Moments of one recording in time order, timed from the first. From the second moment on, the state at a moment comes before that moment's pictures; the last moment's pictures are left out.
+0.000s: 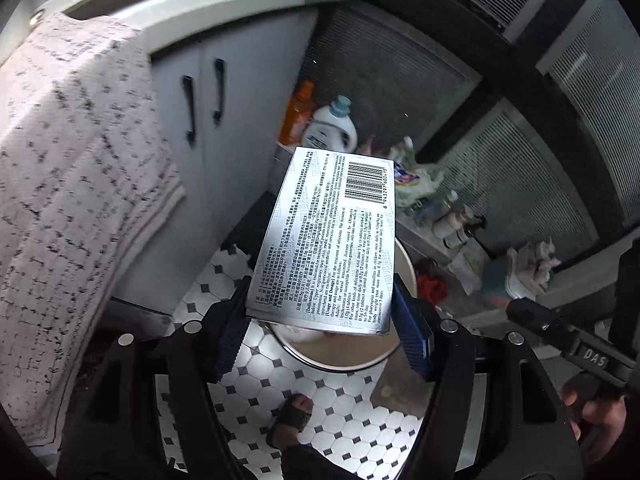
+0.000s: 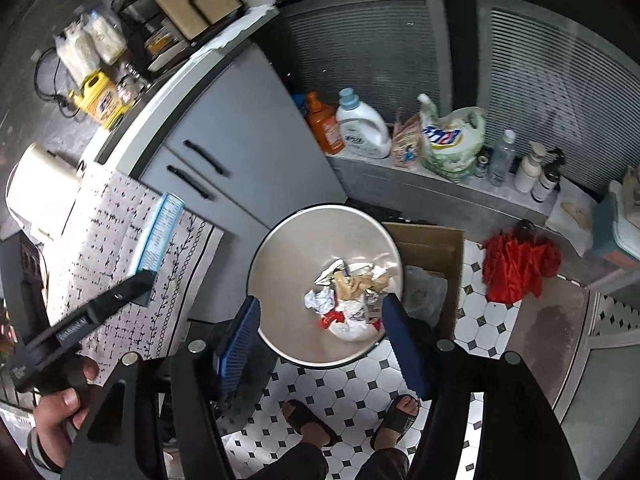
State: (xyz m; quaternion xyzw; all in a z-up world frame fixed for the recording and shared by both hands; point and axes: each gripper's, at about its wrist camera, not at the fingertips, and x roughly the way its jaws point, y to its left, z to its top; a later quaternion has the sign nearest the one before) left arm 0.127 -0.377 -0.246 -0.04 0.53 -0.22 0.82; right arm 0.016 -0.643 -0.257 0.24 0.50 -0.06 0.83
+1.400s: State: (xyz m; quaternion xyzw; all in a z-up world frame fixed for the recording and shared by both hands) left arm 0.096 -0.251 -0.134 -0.09 0.45 -0.11 0.88; right arm 0.018 -0.595 -0.165 0.19 0.45 0.00 0.87
